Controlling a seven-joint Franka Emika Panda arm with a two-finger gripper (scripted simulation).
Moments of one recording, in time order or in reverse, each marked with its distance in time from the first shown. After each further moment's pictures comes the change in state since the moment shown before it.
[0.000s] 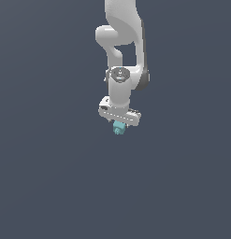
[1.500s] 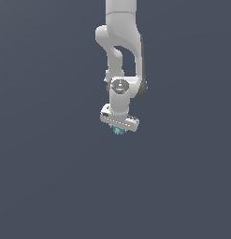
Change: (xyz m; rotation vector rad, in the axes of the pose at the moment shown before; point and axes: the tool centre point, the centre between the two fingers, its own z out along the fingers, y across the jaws) arm -0.004 0.000 0.051 0.000 0.001 0.015
